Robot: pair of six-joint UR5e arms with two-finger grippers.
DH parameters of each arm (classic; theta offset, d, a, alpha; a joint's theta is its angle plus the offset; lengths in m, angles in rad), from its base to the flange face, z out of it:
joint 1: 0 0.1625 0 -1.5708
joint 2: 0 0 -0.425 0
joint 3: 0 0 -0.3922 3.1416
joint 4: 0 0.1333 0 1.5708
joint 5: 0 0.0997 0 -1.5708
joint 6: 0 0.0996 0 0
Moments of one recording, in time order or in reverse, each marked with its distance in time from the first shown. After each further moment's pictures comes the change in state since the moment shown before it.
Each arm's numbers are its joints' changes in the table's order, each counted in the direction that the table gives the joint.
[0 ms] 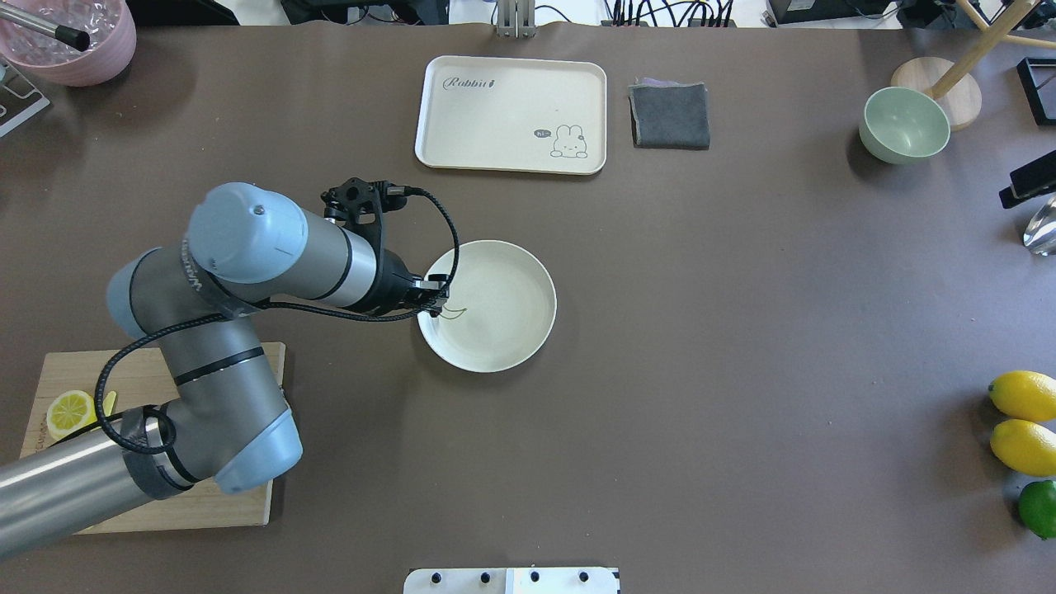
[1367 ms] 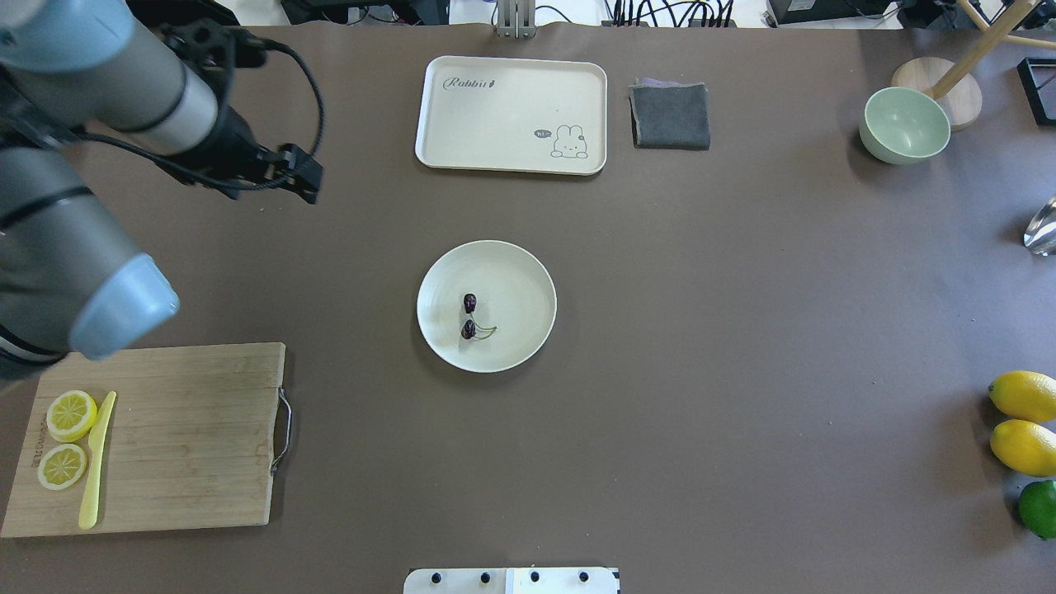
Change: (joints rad) left arm -0.432 -0.074 0.252 0.629 -0.236 0.580; right arm 0.257 0.138 0.108 -0.010 0.094 -0.075
